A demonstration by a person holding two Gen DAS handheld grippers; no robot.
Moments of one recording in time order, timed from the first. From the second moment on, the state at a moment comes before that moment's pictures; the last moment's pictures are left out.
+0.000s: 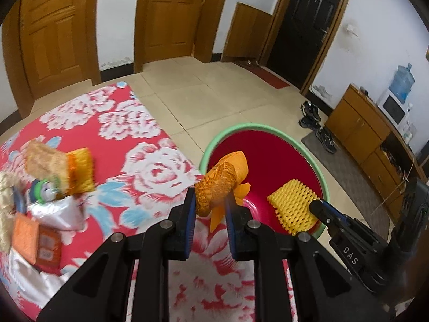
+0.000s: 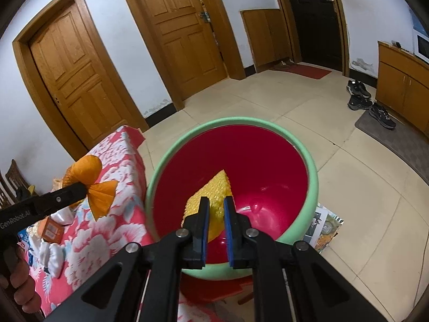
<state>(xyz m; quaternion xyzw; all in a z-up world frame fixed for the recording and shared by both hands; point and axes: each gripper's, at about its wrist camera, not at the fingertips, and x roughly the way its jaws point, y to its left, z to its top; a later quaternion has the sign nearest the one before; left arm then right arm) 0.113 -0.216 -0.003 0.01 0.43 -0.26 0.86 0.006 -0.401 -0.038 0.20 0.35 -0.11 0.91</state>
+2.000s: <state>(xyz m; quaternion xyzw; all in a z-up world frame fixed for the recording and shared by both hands) 0.082 -0.048 0.016 -0.06 0.41 -0.10 0.91 -0.012 -0.308 0.004 0.20 0.37 -0.01 0.91</state>
